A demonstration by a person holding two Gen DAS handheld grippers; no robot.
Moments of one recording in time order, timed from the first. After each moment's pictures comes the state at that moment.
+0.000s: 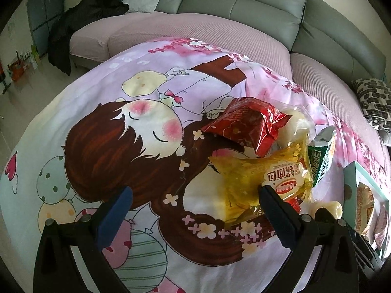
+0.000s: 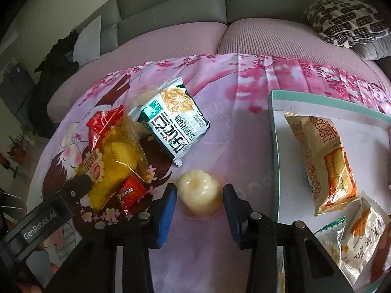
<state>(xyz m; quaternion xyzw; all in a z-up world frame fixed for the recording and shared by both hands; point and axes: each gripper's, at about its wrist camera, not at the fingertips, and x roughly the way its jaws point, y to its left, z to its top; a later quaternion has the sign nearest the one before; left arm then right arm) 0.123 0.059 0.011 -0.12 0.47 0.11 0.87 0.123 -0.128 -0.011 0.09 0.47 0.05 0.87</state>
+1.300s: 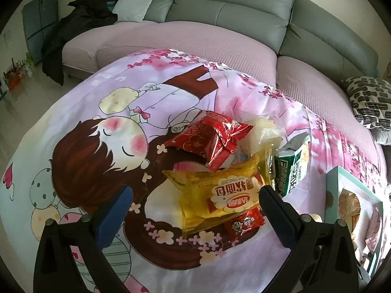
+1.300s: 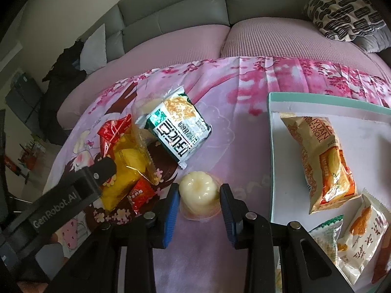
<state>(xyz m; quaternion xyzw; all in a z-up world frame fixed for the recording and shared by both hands) 0.134 0.024 0.027 -0.11 0.45 0.09 0.88 0.116 -0.139 -0.003 0.12 0.46 0.07 0.88</state>
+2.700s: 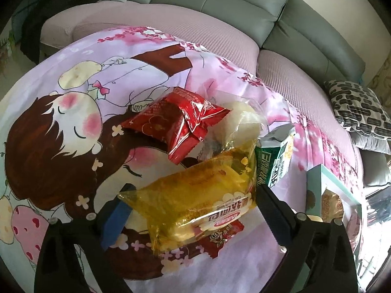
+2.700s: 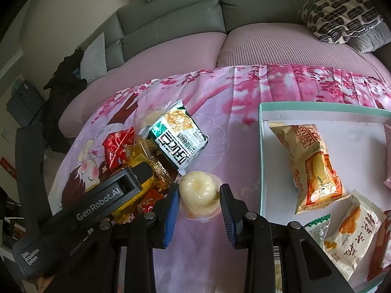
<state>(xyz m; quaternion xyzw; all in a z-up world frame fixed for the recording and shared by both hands) 0.152 0.013 -0.001 -0.18 0.47 0.01 0.86 0.111 -0.149 0.007 0.13 0.45 0.07 0.88</state>
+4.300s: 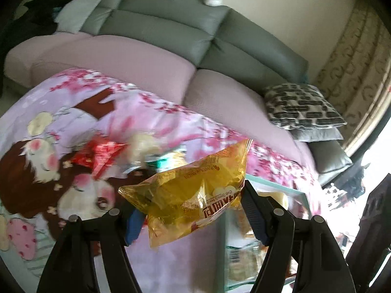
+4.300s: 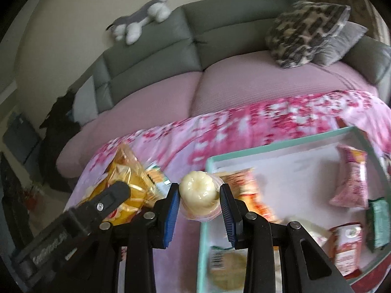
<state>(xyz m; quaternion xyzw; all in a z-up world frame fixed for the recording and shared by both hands) 0.118 -0.045 0.081 -0.17 0.38 -0.14 0.90 0.083 -0.225 0.067 0.19 0.36 0.00 0.91</state>
